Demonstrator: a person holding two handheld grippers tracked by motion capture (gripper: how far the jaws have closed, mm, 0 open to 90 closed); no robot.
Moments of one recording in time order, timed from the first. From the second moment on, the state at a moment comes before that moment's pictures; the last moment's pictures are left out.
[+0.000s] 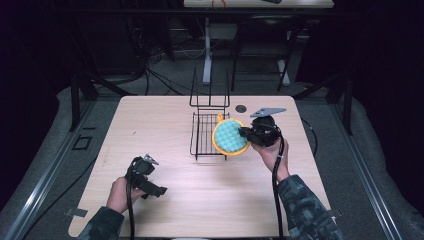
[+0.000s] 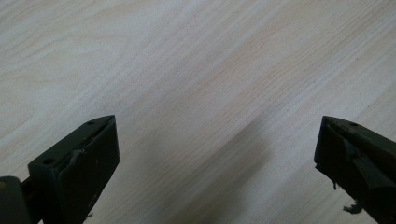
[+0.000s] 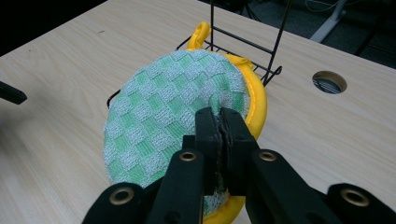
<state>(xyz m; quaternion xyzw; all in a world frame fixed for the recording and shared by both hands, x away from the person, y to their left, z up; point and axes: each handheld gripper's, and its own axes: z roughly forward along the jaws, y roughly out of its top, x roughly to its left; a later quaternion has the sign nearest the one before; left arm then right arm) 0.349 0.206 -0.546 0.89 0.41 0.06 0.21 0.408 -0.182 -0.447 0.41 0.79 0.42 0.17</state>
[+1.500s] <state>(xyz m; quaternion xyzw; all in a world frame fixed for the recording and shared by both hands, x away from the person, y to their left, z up) 0.349 0.205 -0.546 0.89 0.40 0.06 0.21 0.430 -0.151 -0.467 0.42 0.79 0.42 0.18</state>
